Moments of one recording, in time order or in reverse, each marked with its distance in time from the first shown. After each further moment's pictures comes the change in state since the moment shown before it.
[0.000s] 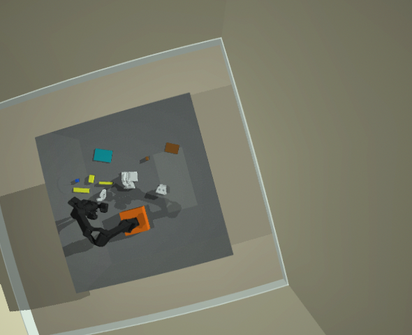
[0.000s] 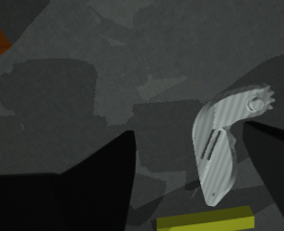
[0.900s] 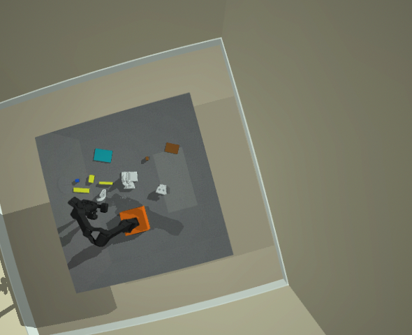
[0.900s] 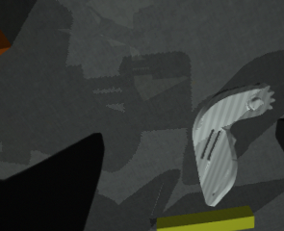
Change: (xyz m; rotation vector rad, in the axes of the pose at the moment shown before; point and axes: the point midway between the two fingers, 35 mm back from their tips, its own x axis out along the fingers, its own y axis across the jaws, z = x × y) arm 0.000 0.000 0.000 0.000 0.000 0.000
